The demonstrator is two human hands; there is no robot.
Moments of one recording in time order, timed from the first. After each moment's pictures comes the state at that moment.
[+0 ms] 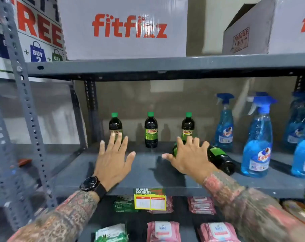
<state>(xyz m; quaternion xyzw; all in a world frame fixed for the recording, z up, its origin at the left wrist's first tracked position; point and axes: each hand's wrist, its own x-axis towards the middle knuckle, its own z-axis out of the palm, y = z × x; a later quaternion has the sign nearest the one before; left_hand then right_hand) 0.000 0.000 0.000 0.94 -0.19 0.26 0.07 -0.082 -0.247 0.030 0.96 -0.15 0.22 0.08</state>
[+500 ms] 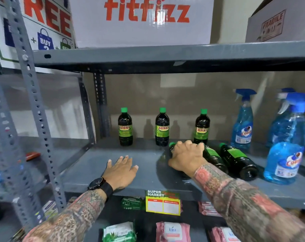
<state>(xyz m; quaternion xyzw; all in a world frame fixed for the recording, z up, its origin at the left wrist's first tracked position) 0.036 0.015 -0.033 0.98 -0.15 -0.05 0.09 -0.021 -0.207 0.028 0.98 -0.16 0.11 0.06</state>
